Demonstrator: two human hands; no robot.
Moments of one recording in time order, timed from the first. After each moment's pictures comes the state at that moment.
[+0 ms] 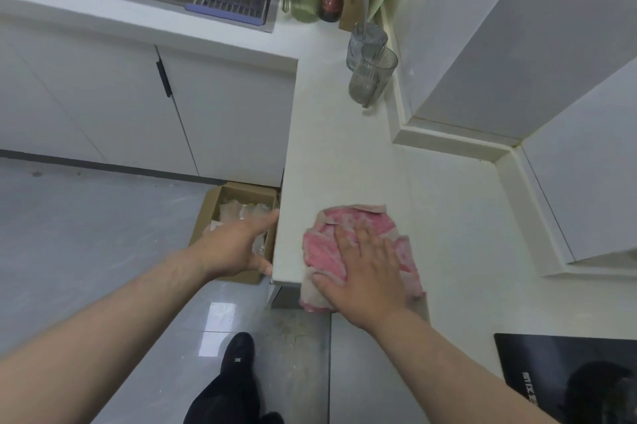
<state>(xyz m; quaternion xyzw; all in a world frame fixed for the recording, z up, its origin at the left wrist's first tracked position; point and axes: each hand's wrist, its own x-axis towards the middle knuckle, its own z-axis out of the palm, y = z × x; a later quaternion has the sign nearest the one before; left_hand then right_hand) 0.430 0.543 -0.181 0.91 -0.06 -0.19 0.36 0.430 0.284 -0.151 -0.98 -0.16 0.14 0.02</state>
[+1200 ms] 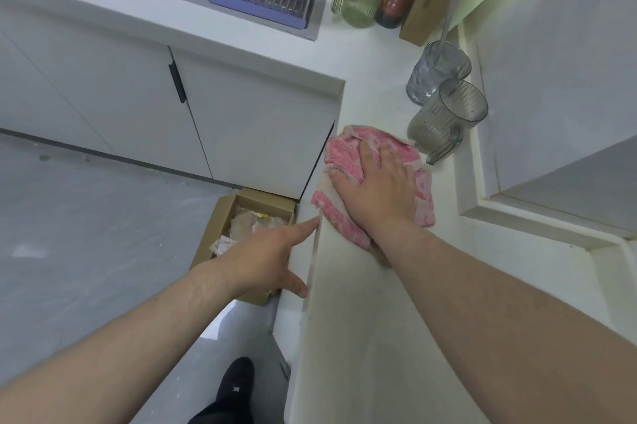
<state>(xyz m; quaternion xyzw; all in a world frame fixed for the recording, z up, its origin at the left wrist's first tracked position) 0.565 0.576 -0.217 0.91 -0.04 -0.20 0.36 0.698 0.414 -0.164 -0.99 -0.12 0.07 0.04</state>
